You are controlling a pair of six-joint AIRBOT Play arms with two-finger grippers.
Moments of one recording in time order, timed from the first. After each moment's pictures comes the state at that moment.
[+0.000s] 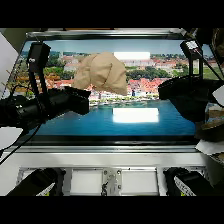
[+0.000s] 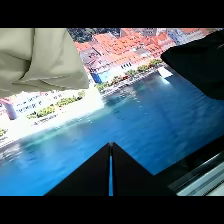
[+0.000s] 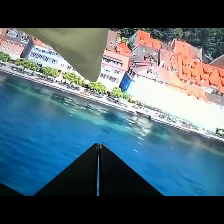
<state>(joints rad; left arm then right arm) -0.62 -0.77 1.15 1.47 -0.93 -1.83 0.18 -0.92 1.22 -1.30 1.08 1.34</state>
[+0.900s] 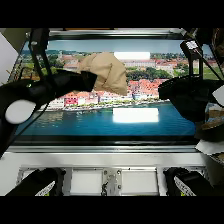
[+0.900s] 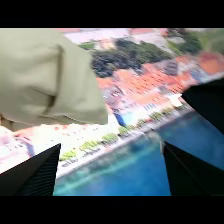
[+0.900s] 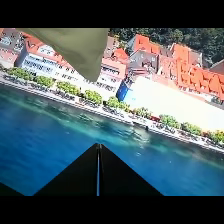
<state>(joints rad) -0.47 -0.95 1.24 1.49 -0.78 -1.84 0.18 -0.92 1.22 -1.30 1.08 1.34</state>
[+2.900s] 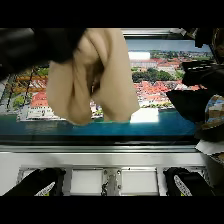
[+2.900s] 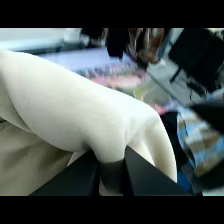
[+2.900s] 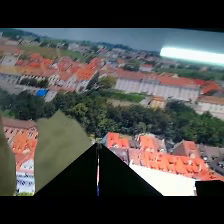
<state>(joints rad) -0.57 -0.96 1.62 1.32 -0.93 -1.72 0.04 -0.74 1.22 -1.24 0.86 1.40</state>
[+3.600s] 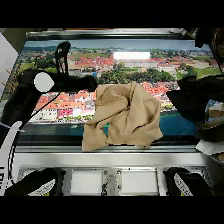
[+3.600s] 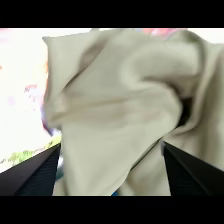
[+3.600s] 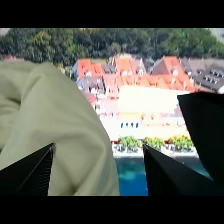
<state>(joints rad) -0.33 -1.20 1.25 1.28 -1.04 -1.79 -0.07 -0.81 1.17 -1.26 1.12 1.42</state>
